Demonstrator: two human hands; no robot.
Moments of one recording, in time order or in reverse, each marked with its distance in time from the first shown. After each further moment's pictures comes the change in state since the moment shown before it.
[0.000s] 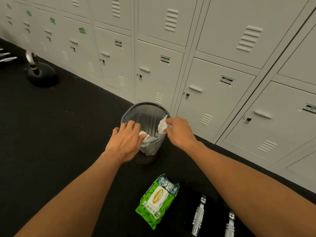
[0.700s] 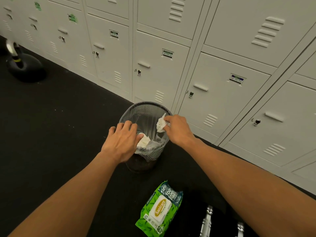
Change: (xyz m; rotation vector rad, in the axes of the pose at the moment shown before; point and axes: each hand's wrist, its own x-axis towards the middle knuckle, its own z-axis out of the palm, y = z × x) left_hand 0.051 -0.043 0.035 -0.013 -0.054 0.002; right_hand 0.066 0.005 0.036 -0.028 -0.041 0.035
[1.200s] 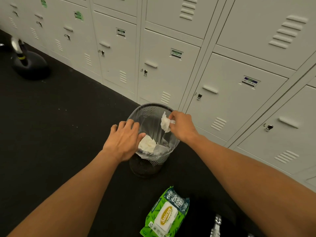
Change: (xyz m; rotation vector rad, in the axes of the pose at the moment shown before) left_hand 0.020 -0.027 0.007 0.026 0.005 -0.015; right_hand 0.045 0.000 0.020 0.060 0.012 0.078
